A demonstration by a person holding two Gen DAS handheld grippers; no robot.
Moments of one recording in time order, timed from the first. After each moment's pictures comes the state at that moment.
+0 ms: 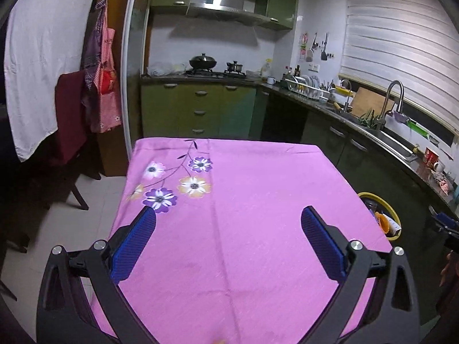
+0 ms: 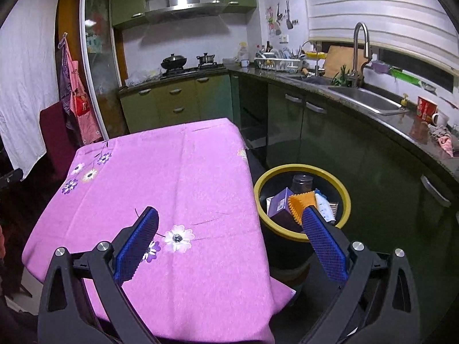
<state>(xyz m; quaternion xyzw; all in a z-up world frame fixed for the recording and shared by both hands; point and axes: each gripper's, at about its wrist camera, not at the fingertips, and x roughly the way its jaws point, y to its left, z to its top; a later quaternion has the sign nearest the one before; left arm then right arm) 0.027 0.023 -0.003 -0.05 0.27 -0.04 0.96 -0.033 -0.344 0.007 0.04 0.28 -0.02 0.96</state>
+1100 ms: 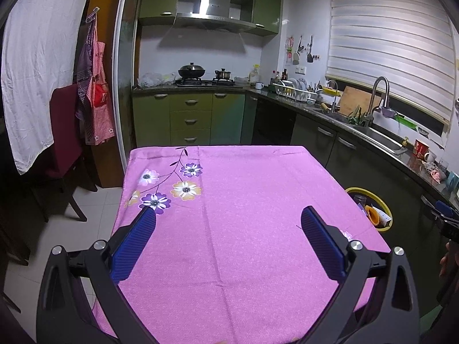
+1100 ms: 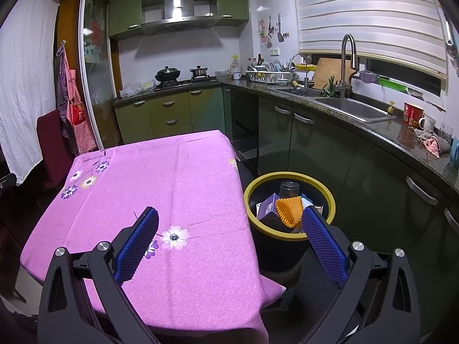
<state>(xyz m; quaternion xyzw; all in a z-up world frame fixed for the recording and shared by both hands) -0.005 0.011 0.007 -0.03 0.25 -0.06 0.97 -0.069 -0.349 0.018 0.04 0.26 -0.04 0.96</state>
